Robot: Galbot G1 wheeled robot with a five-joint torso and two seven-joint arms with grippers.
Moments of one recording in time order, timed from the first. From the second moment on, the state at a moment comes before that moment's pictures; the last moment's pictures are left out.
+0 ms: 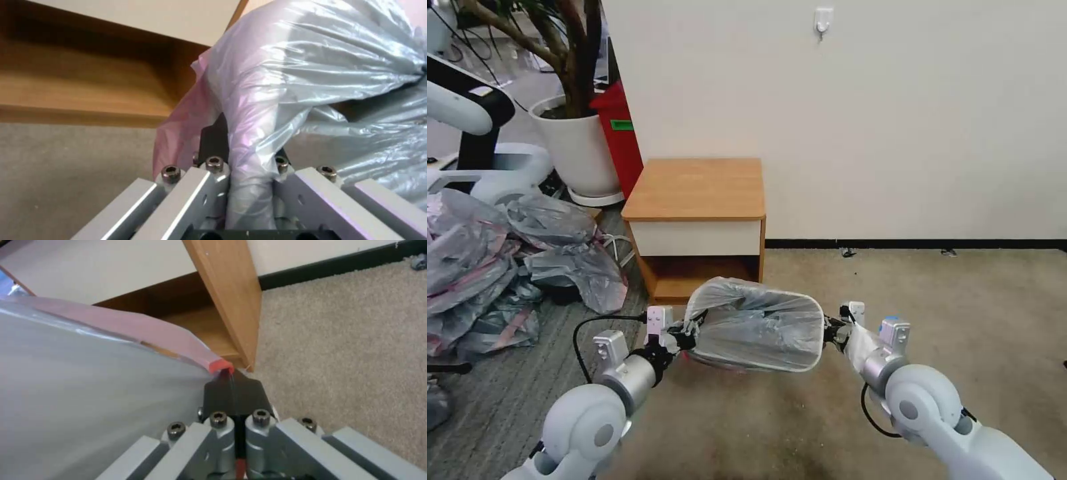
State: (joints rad) left arm 1.46 -1.05 -0.40 -2.22 -0.95 0.45 -0.17; right arm -1.25 0.93 0.16 2.01 0.98 -0.36 0.30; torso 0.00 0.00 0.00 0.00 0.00
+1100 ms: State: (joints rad) left arm 1.47 -1.05 -0.40 -2.23 -1.02 0.49 -0.23; right arm -1.22 1.00 0.11 1.91 0.89 -0.26 0.33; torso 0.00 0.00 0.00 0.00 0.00
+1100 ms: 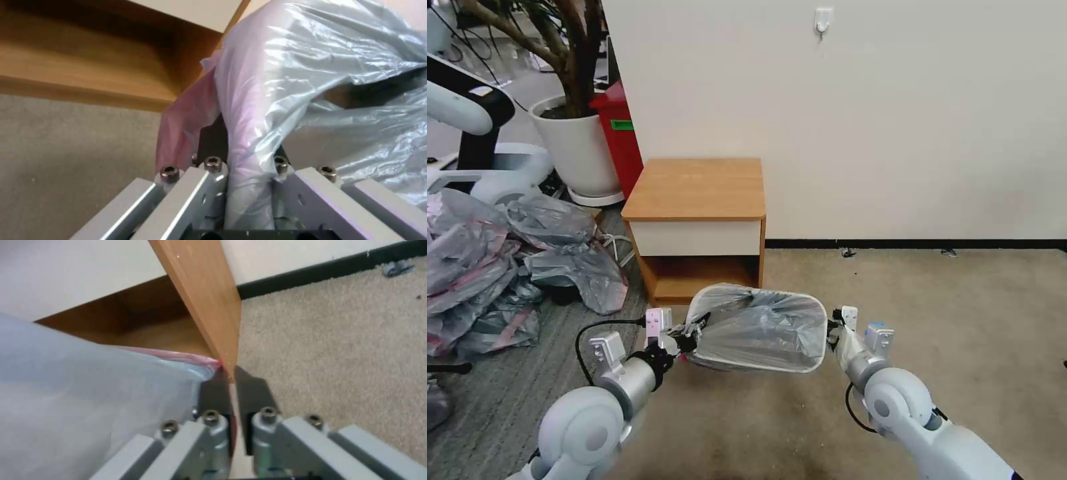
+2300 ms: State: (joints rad) left arm 1.44 -1.06 -0.39 -2.14 -0.98 0.49 -0.22; right arm -1.25 0.94 0.17 2.00 0.89 -0.24 0.33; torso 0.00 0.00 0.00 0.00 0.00
